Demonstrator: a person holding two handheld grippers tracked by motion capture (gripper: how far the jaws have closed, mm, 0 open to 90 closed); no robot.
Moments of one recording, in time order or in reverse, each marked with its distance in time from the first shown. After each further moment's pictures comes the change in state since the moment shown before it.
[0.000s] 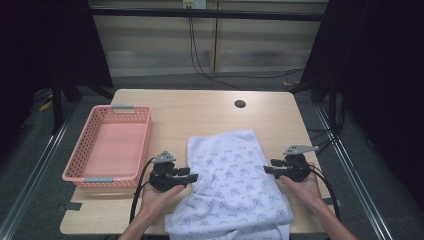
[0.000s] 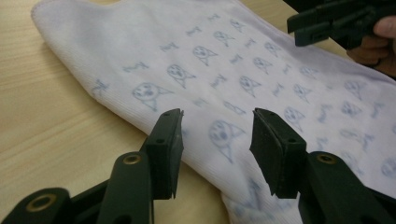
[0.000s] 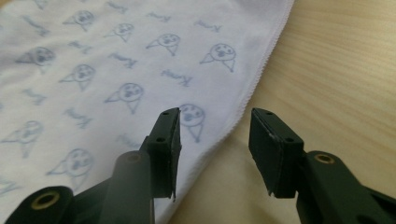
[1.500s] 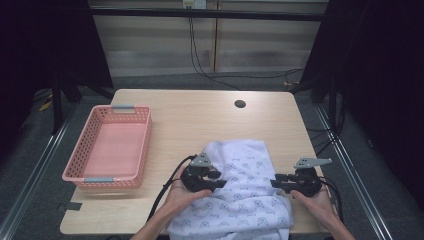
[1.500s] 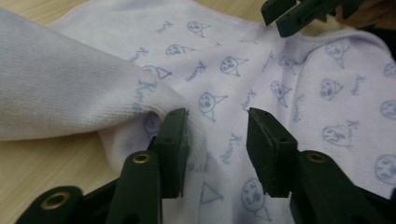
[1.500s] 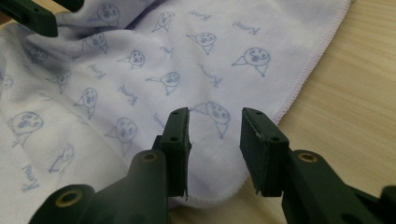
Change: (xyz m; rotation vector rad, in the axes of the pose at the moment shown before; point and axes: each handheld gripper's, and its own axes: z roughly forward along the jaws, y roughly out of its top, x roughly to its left) left arm -0.047 0.021 0.054 0.089 -0.142 0.269; right arm 0.012 -0.030 -0.035 0.005 0.117 0.018
